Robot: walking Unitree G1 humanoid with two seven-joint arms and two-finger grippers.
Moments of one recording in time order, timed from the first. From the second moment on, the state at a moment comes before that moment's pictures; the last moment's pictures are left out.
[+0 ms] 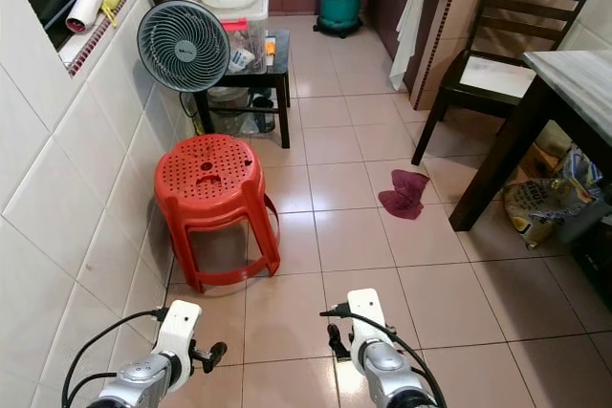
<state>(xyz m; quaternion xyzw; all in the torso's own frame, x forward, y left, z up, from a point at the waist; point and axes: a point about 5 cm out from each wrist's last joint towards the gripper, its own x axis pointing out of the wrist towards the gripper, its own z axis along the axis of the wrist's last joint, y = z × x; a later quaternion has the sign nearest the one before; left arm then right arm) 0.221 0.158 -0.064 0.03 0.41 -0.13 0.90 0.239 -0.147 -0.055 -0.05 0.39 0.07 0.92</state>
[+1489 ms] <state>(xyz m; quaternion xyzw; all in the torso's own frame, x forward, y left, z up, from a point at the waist) 0.221 0.137 -0.064 0.06 0.40 -0.19 0.89 0.230 -0.164 -0.060 -0.07 0.40 0.06 0.91</state>
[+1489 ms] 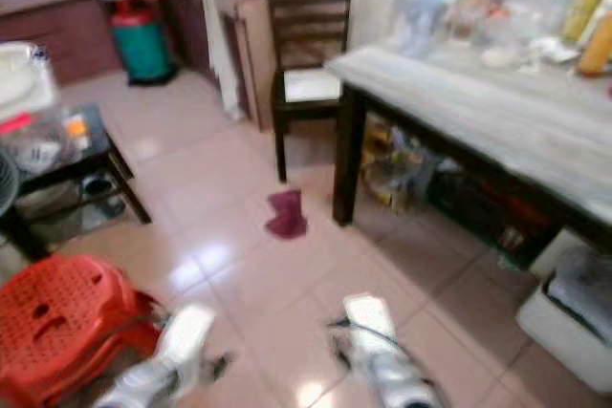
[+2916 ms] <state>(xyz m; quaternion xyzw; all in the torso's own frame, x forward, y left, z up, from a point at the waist) 0.301 0.202 0.024 0.04 0.17 -0.15 0.97 0.333 -0.170 0.040 0.02 0.18 0.06 0.98</state>
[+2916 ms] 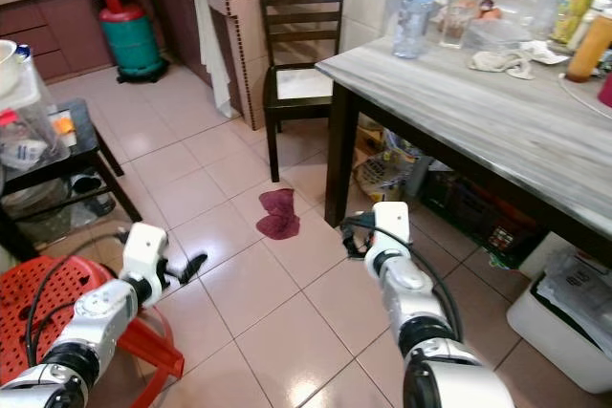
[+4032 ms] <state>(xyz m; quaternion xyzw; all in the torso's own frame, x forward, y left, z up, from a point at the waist) 0.200 0.193 0.021 0.01 0.06 -0.08 0.99 0.254 -0.175 0.066 0.05 0.08 0.08 0.99</state>
